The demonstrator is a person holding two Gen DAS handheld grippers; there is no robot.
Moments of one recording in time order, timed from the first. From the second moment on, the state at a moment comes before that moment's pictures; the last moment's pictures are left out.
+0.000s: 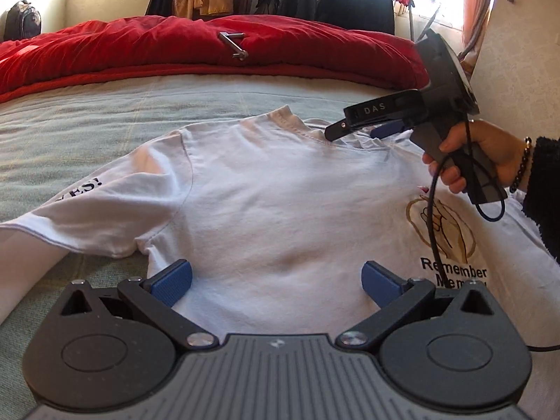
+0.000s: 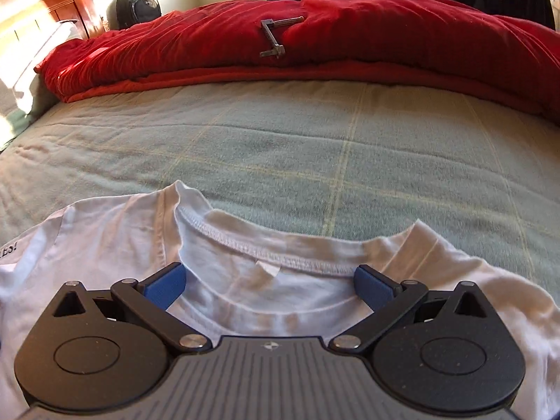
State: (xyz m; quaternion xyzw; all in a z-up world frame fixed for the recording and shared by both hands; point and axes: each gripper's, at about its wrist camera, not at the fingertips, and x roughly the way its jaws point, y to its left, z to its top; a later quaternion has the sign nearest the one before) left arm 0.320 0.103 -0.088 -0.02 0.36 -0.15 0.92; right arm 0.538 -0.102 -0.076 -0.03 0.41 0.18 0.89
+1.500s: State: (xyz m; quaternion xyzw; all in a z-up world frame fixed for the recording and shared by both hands) left arm 0.322 0.072 -0.080 0.04 0.36 -0.14 0.92; right arm 0.214 -0.238 -0.057 -0.03 0.42 0.10 0.90
